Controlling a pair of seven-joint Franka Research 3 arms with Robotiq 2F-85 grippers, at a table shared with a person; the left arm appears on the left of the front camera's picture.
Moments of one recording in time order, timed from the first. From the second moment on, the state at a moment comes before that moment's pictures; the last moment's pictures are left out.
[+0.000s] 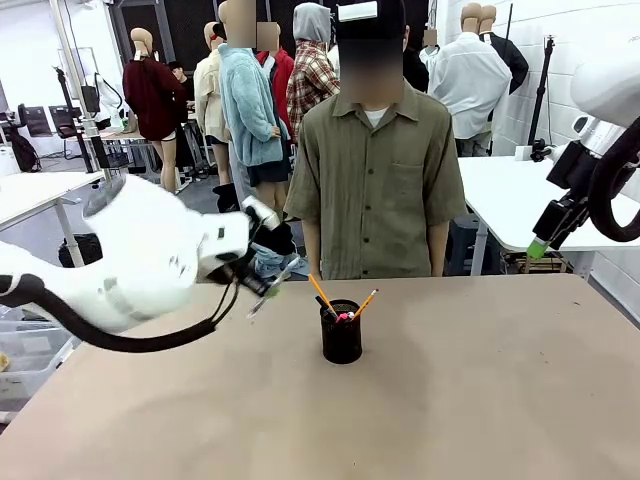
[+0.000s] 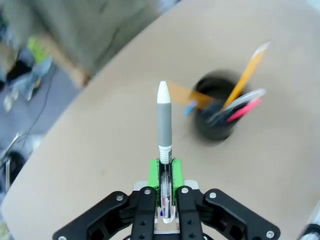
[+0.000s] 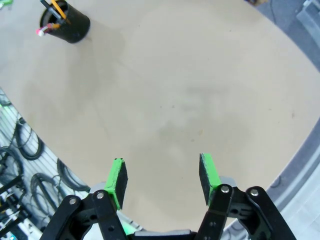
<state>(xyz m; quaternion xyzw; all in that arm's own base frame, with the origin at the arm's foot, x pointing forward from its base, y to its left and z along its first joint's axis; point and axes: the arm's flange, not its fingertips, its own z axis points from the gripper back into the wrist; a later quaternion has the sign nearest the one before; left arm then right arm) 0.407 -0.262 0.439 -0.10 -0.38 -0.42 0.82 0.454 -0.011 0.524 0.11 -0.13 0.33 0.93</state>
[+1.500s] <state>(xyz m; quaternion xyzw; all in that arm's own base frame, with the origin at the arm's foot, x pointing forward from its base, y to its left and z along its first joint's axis) 0.453 -0.222 0.393 -0.40 -0.49 -0.47 0.62 0.454 -0.011 0.524 0.11 -0.13 0.33 0.93</state>
